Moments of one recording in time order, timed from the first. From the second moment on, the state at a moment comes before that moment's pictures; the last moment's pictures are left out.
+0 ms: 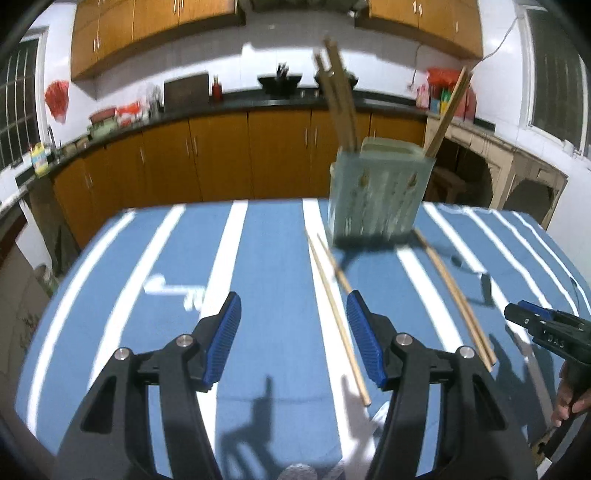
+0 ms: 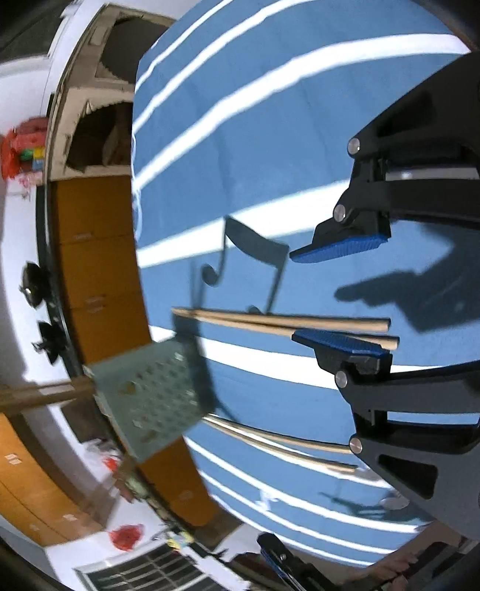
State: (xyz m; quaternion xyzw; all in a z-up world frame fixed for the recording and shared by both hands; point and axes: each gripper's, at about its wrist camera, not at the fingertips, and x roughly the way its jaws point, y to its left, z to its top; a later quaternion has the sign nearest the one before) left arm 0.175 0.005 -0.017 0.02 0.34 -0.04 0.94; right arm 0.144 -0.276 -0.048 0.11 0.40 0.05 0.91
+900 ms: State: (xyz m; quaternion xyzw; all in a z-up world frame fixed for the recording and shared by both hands) left arm 0.200 -0.023 -0.077 0.04 0.40 -0.05 0.92; right arm 0.167 -0.294 -0.074 0.06 0.42 -0.05 0.91
